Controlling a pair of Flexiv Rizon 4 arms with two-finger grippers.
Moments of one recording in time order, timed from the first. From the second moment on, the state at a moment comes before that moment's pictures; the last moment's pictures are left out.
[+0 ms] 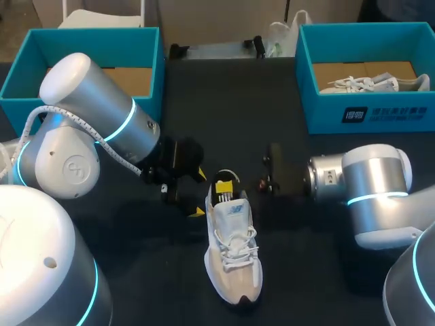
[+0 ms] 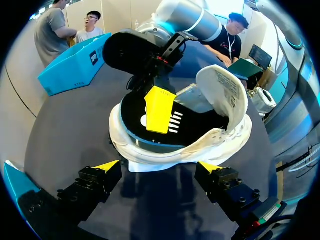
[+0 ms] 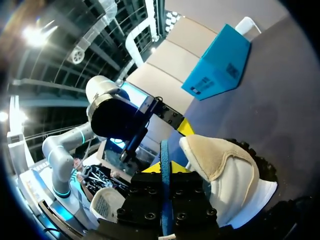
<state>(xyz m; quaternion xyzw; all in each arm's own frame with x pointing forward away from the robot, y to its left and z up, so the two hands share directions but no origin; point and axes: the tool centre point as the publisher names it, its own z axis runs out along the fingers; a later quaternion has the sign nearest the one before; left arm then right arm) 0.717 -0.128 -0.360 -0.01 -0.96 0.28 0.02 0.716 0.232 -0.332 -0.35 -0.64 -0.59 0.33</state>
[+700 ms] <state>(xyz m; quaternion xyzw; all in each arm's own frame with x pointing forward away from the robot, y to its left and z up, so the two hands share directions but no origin) 0.717 -0.128 -0.360 -0.01 -0.96 0.28 0.02 0.693 0.229 -0.341 -0.36 -0.64 -0.60 0.33</state>
